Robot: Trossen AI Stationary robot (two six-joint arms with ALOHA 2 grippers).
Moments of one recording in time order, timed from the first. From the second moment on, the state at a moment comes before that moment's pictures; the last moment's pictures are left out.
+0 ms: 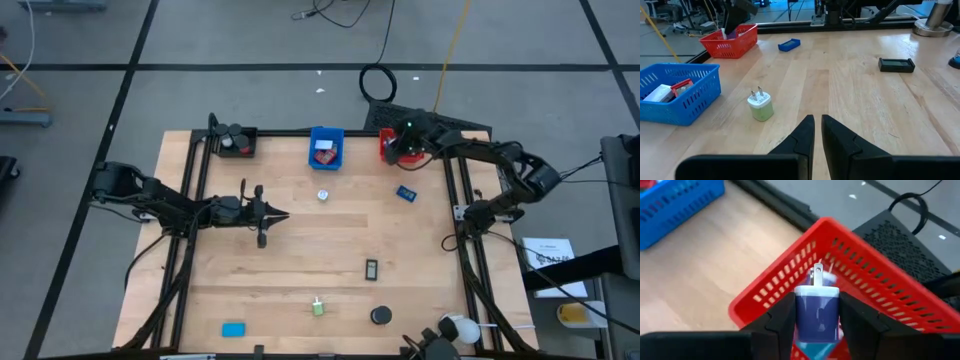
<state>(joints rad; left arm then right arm) -0.02 1.39 0.15 1.00 -0.13 0.04 -0.89 1.46 0.76 -0.12 0.00 -0.01</state>
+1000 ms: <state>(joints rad) -0.02 1.39 0.15 1.00 -0.13 0.04 -0.59 0.92 0.49 0.27 0.02 0.21</state>
